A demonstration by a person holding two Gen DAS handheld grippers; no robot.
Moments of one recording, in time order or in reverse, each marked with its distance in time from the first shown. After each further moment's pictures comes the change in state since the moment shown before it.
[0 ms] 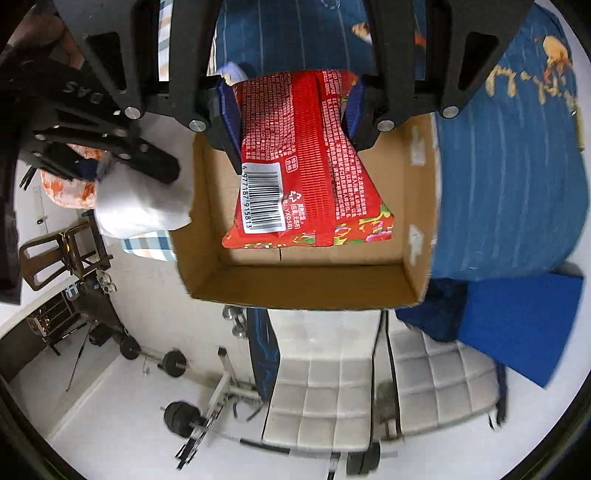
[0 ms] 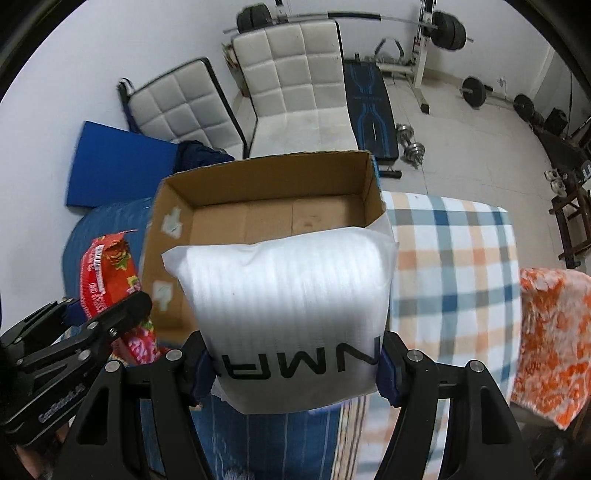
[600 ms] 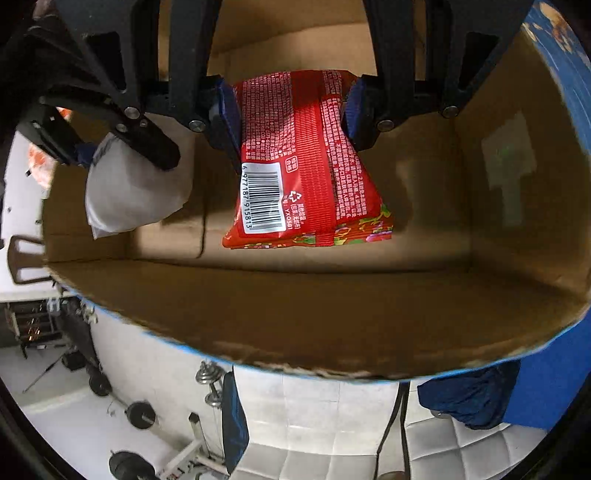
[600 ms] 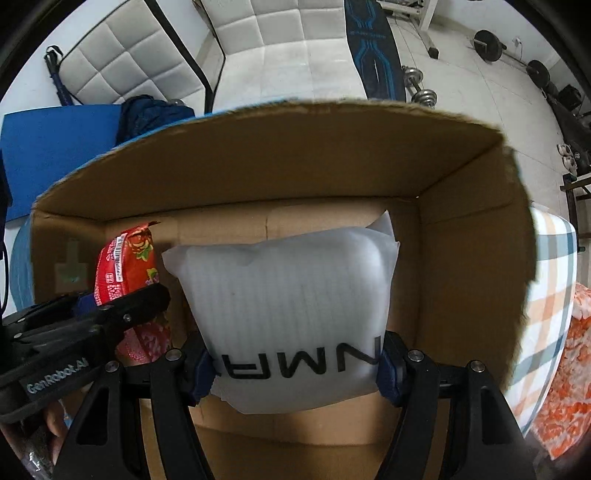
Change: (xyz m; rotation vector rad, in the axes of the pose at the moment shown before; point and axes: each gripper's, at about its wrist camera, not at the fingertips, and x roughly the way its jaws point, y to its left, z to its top) left arm 0.187 0.045 0.077 -0.081 0.341 -0.060; right arm 0.219 -0.015 0.107 0.033 0.249 -0.054
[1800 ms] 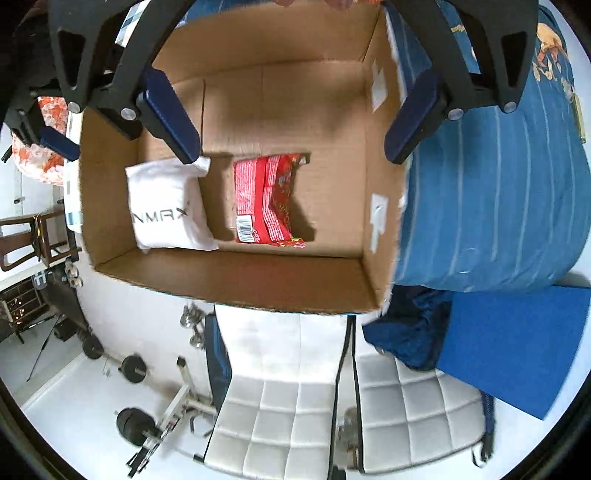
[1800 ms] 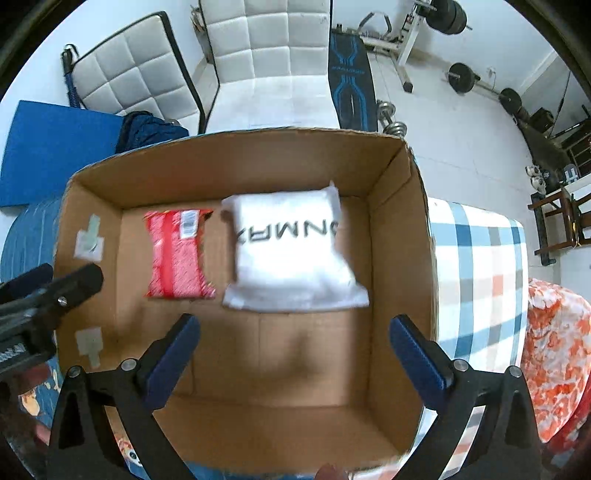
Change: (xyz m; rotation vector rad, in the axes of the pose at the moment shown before) left arm -0.125 0.026 -0.097 -0.004 -0.305 0.132; right arm -0.066 0.019 -0.065 -0.026 -0.161 -0.117
